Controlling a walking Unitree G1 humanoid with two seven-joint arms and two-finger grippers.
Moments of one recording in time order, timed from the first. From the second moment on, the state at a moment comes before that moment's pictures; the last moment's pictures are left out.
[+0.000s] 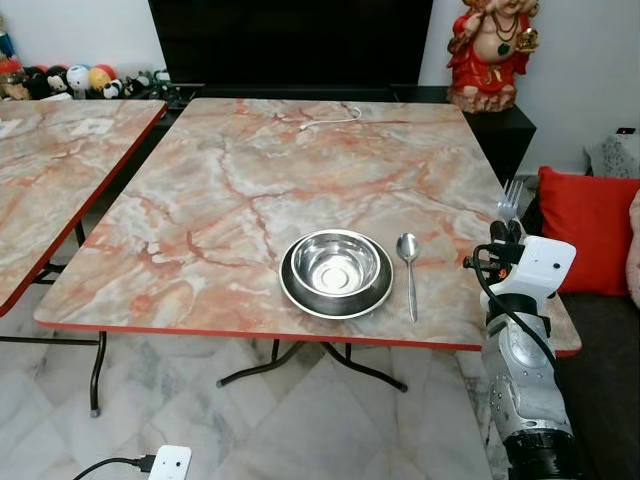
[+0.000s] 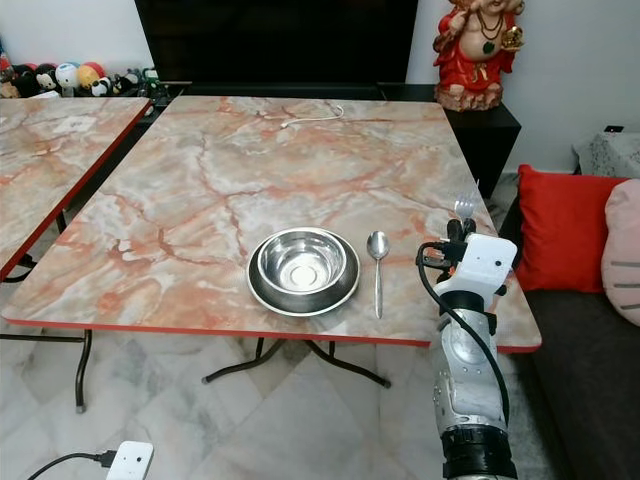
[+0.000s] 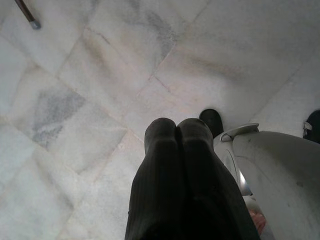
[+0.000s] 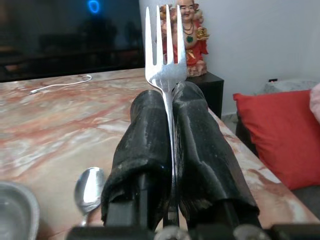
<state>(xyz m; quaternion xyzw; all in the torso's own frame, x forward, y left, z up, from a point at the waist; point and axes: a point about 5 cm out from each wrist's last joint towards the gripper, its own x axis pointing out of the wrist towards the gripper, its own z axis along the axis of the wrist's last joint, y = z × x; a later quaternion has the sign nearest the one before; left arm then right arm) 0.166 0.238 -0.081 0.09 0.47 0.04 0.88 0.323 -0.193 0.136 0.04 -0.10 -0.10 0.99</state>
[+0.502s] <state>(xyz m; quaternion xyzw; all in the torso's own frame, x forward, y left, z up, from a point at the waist) 0.165 0.242 -0.081 0.09 0.47 0.05 0.88 0.325 -0.186 0.138 0.04 -0.10 -0.09 0.99</state>
